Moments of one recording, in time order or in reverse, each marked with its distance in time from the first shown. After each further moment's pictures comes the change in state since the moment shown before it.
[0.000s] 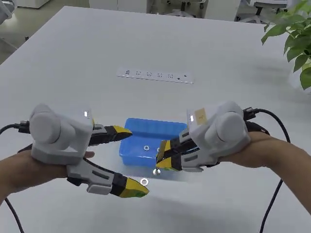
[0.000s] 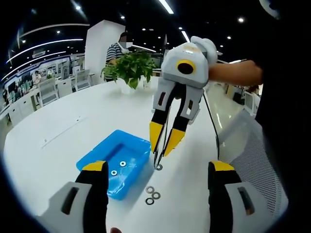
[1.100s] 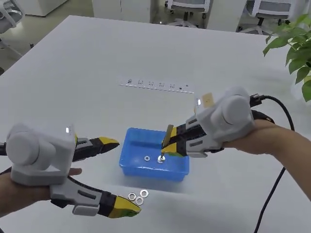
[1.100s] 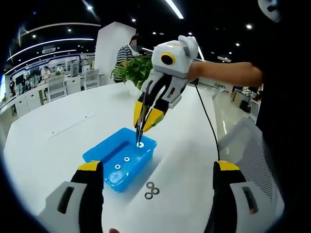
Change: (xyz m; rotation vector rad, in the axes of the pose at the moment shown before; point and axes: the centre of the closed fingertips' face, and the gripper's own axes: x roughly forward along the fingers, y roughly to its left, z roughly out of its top) left arm -0.020 0.000 -0.003 -0.061 -0.038 0.061; right arm -0.013 -0.053 0.002 0.008 0.003 -0.063
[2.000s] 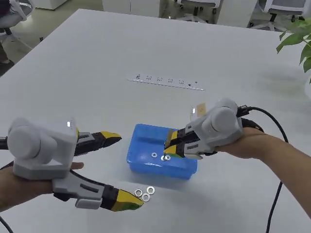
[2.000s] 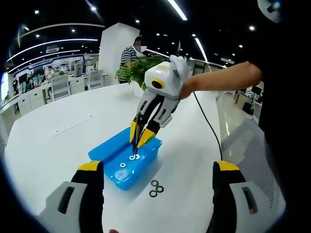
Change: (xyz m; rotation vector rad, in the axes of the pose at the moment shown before) left arm -0.006 0.009 -0.002 -0.011 -0.014 0.029; right arm 0.044 -0.011 -0.034 0.024 0.030 -0.011
